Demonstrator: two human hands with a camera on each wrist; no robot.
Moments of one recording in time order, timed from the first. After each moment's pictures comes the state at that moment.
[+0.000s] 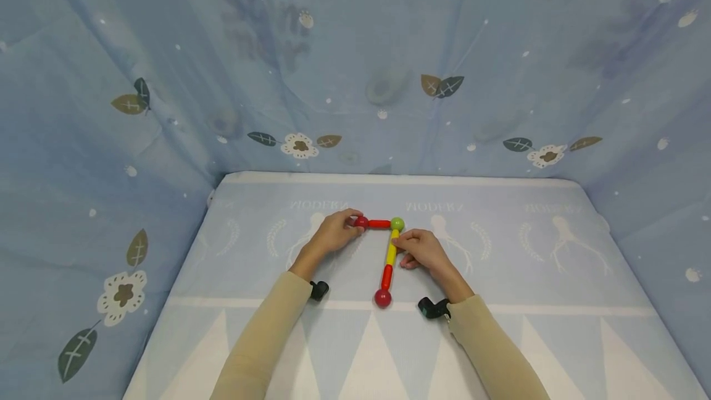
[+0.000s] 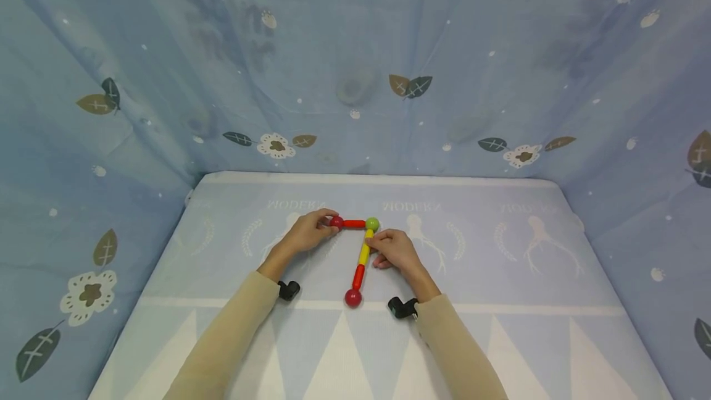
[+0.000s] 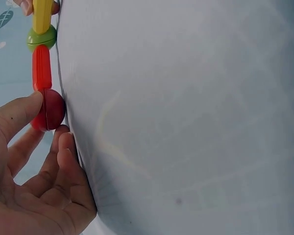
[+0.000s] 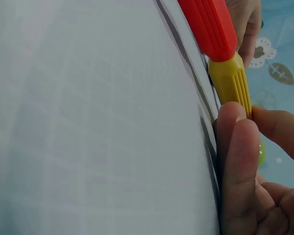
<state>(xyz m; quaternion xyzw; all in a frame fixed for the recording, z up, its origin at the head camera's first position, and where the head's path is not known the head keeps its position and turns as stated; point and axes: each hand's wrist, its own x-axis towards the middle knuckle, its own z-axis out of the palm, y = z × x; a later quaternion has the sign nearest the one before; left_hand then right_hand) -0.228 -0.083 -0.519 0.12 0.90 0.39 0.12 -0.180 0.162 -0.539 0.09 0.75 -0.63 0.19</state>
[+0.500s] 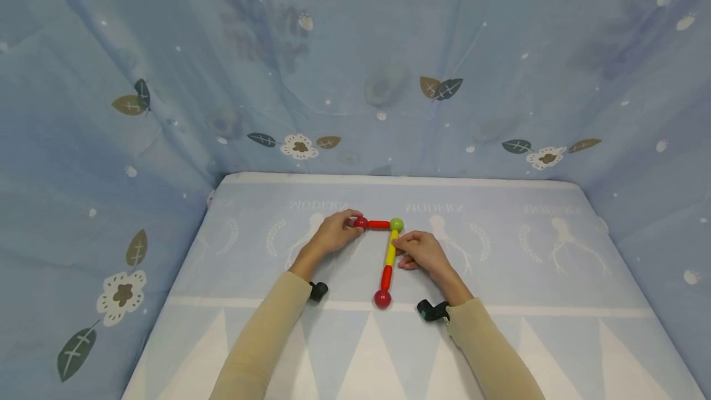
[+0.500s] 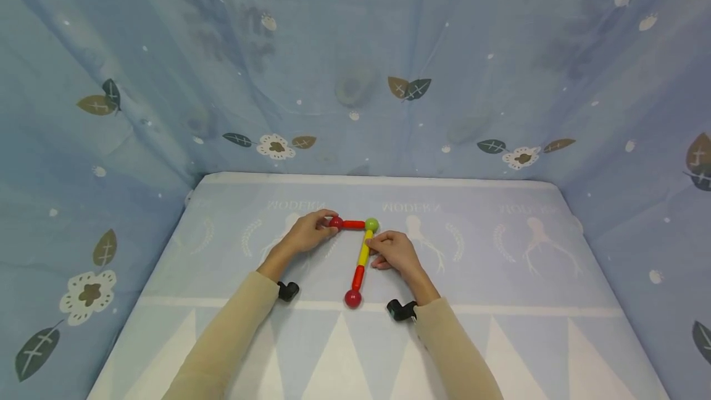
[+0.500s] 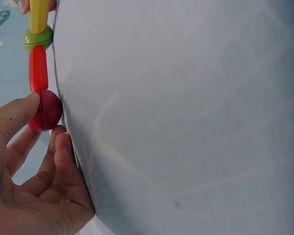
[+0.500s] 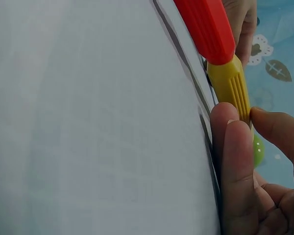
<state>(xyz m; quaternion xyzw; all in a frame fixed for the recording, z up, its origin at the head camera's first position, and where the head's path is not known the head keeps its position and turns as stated) -0.230 -0.084 -0.518 0.12 0.90 0.39 0.13 -0.179 0.165 -0.541 0.10 0.75 -0.63 0.18</state>
